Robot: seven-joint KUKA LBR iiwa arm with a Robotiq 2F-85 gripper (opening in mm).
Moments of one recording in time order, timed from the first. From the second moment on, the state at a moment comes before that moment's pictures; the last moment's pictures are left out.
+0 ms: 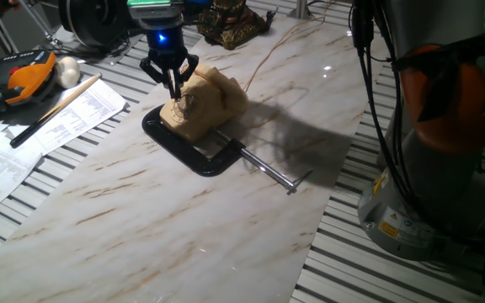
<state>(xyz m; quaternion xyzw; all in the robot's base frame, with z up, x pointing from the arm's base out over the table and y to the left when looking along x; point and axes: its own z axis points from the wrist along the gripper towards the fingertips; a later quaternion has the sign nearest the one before) 0.567 0.010 0.170 -0.48 -0.88 -0.03 0.06</state>
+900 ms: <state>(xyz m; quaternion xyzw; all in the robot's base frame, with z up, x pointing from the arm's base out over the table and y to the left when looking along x) 0.573 0.006 0.169 -0.33 -0.94 0.01 0.04</state>
